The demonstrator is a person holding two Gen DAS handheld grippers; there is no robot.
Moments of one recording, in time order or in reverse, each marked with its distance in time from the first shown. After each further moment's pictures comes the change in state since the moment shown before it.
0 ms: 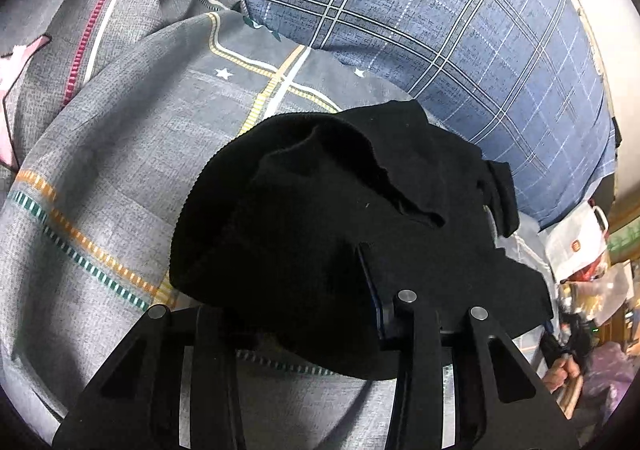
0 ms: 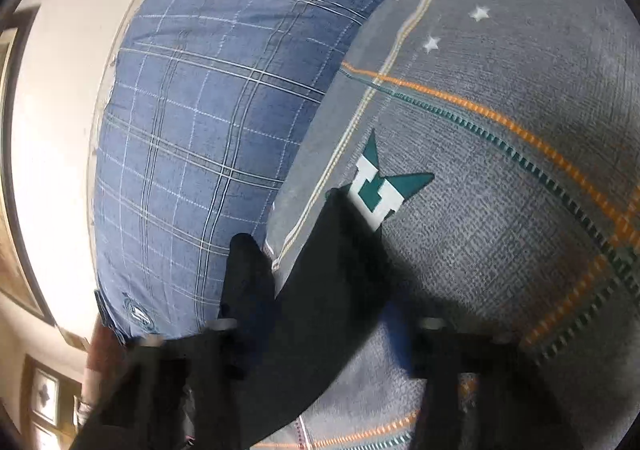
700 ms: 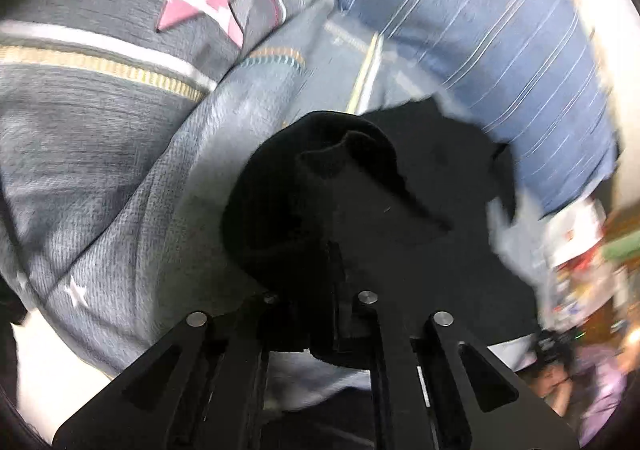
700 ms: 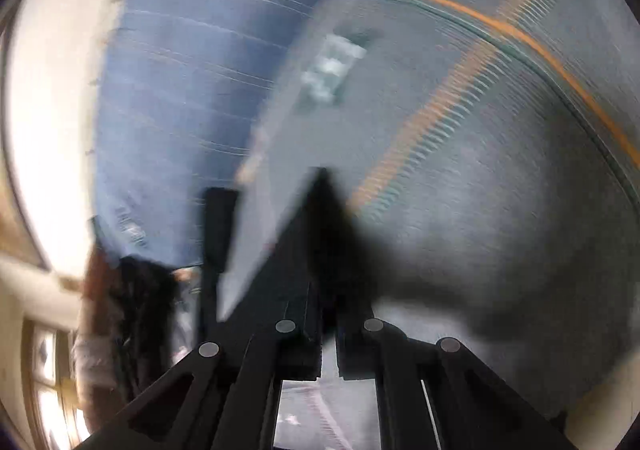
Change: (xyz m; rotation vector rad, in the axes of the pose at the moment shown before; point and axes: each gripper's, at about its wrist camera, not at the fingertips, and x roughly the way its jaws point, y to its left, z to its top) left arm -0.085 0.070 -0.061 -0.054 0.085 0.092; right arm -0.054 -0.022 -0.070 -0.041 0.236 -0.107
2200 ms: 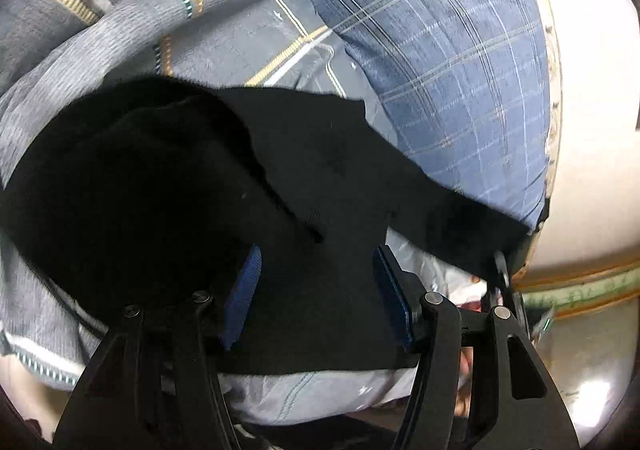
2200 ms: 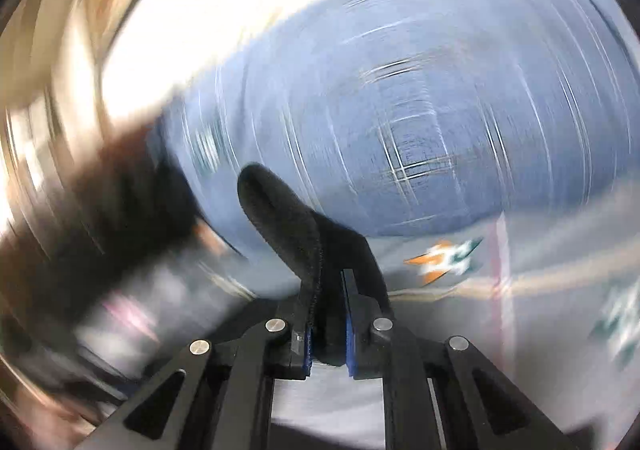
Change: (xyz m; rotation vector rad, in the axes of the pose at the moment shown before) left arm 0.003 -0.026 0.007 -0.307 0.018 -0.402; right arm 0.082 0.239 -0.015 -0.730 -0.209 0.217
